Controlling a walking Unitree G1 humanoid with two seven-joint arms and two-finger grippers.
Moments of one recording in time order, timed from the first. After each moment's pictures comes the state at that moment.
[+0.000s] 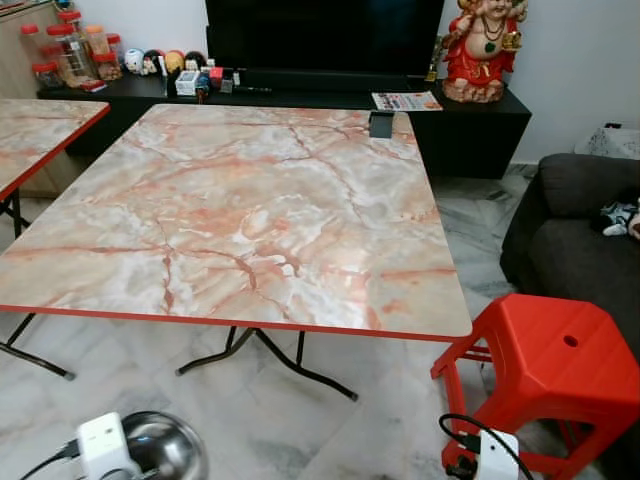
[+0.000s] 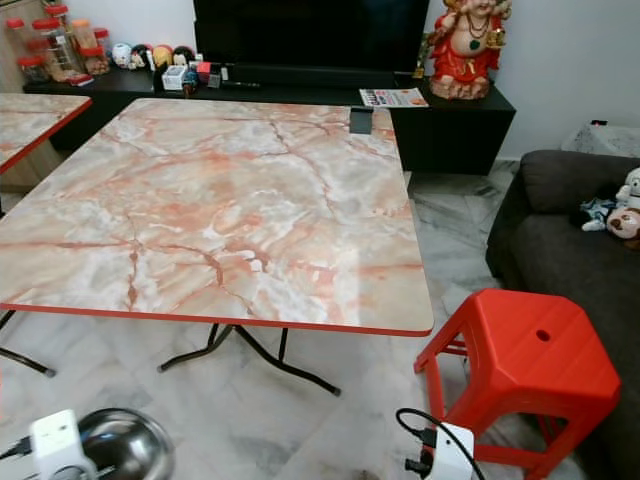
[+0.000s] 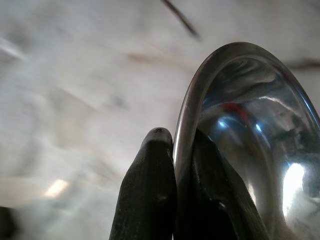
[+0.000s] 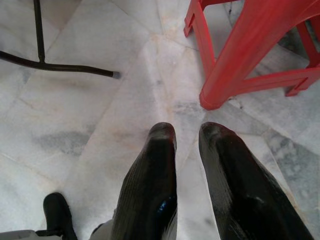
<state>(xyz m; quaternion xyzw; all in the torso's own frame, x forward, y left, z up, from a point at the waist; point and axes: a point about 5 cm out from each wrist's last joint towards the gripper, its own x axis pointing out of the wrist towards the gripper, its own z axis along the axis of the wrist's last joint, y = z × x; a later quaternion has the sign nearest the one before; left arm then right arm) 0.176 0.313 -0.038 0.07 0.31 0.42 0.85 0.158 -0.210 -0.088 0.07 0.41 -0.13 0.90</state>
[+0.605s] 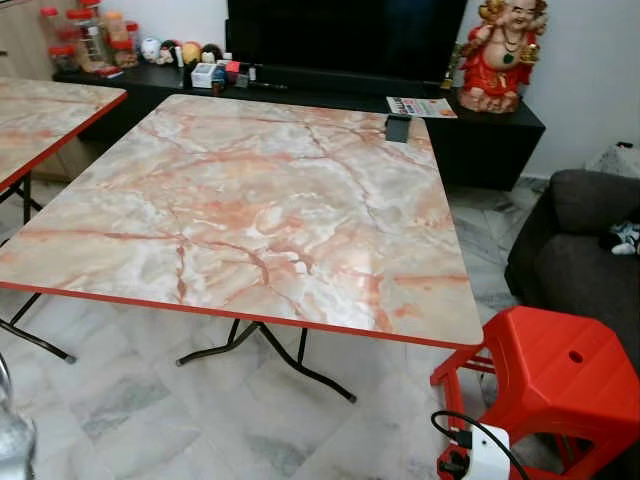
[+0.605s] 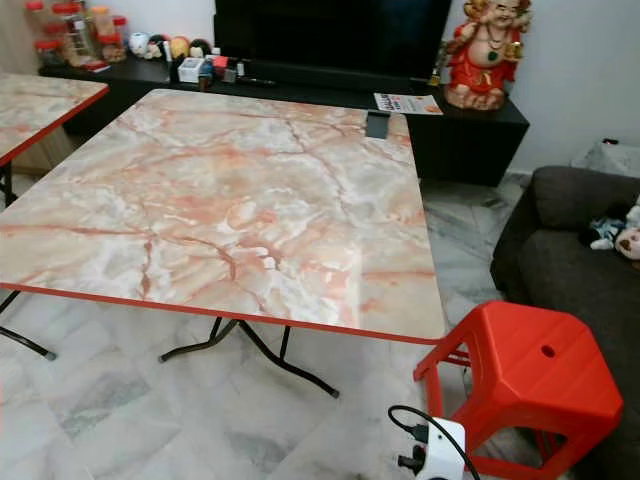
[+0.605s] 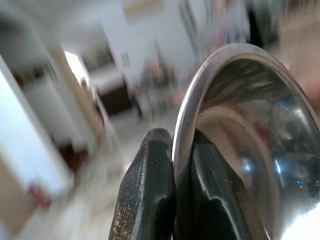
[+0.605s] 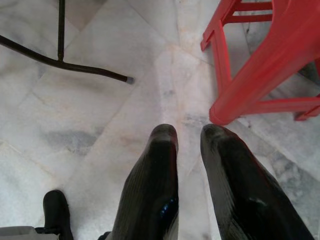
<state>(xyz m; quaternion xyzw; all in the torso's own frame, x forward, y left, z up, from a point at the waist) 0.228 0.389 0.132 0.27 -0.08 0.56 0.78 0.170 -0.202 -0.085 0.07 0.41 -0.10 0.90</state>
